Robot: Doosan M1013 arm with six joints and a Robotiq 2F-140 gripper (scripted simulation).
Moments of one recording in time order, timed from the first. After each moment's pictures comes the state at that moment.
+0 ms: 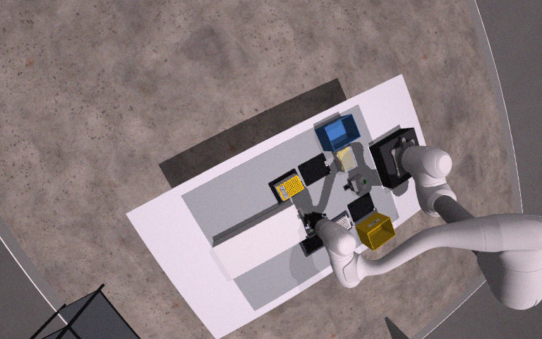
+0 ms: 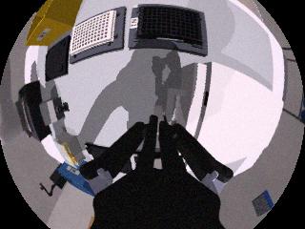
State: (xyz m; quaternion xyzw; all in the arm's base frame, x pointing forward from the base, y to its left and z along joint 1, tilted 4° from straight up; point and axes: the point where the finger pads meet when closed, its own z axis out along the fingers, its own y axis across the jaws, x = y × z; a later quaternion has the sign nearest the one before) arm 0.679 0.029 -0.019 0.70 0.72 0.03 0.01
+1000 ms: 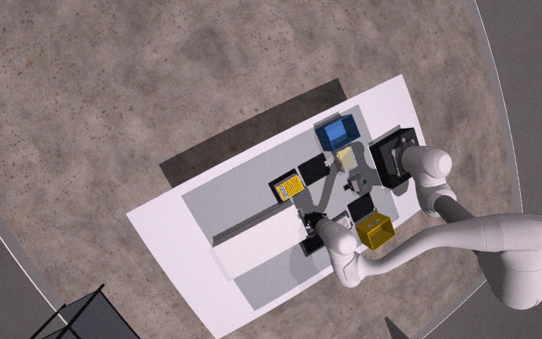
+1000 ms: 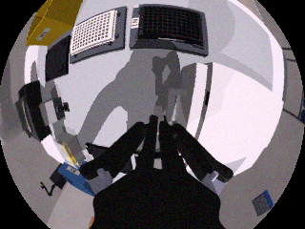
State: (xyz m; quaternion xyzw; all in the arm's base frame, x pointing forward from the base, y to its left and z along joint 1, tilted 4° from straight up) arm 0.677 0.029 -0.018 0.70 0.72 0.03 0.01
